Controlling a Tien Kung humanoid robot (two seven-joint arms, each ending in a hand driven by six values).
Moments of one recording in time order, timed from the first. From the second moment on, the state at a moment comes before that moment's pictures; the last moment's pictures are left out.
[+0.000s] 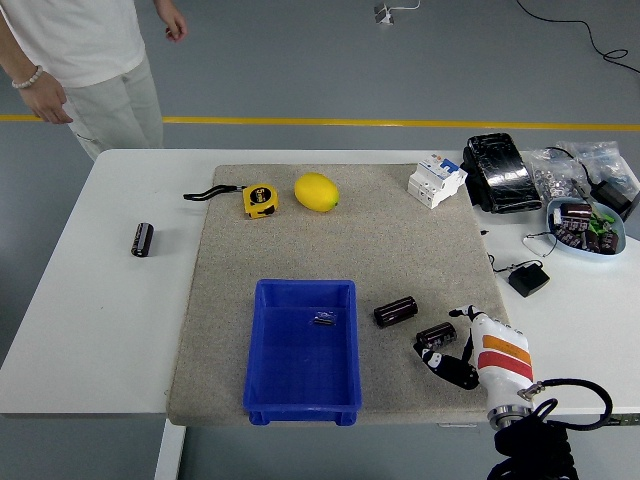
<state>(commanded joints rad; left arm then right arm) -0.11 0.13 -0.39 -0.26 1.20 0.15 0.24 0.09 -0.14 0.76 1.40 -2.27 -0.65 -0.65</state>
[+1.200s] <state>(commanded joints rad) -0.11 0.13 -0.40 -0.26 1.23 0.15 0.25 0.08 -0.15 0.75 1.44 -2.27 -0.65 -0.65</state>
